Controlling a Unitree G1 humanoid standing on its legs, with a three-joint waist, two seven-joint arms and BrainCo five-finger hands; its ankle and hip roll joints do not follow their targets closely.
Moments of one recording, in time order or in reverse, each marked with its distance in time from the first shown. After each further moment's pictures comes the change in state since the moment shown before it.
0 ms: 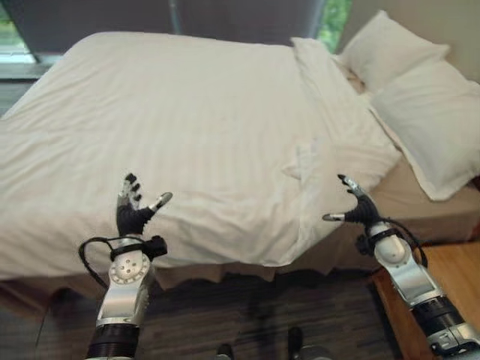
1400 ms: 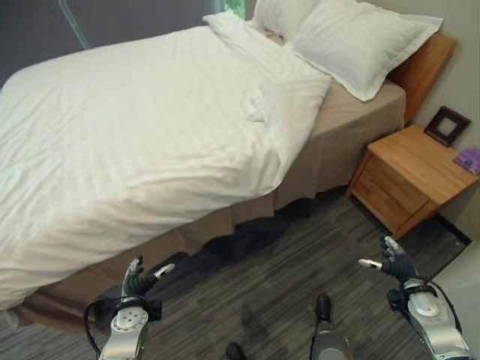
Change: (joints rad) left arm 0.228 -0.071 0.024 0.226 0.176 0.102 -0.117; right arm 0.419 0.046 -0.235 -0.016 0.224 0.044 0.087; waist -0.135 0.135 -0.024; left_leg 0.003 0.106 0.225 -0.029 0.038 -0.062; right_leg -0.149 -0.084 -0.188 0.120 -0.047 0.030
